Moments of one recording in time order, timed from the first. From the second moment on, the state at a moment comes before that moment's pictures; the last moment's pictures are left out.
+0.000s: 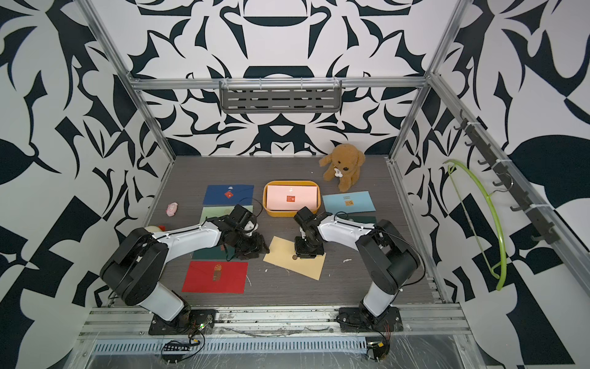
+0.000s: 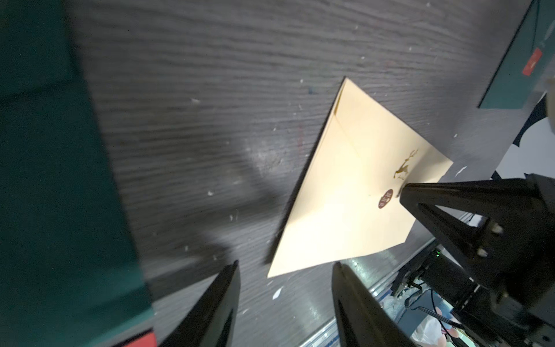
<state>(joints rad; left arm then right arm) -0.63 1.60 0.81 -0.44 0.48 -0.76 0.66 1.68 0.92 -0.66 -0.26 0.62</state>
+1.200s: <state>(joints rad) -0.62 1.60 0.71 -0.14 0.70 -0.87 0.65 1.70 0.93 -0.67 -0.27 0.59</state>
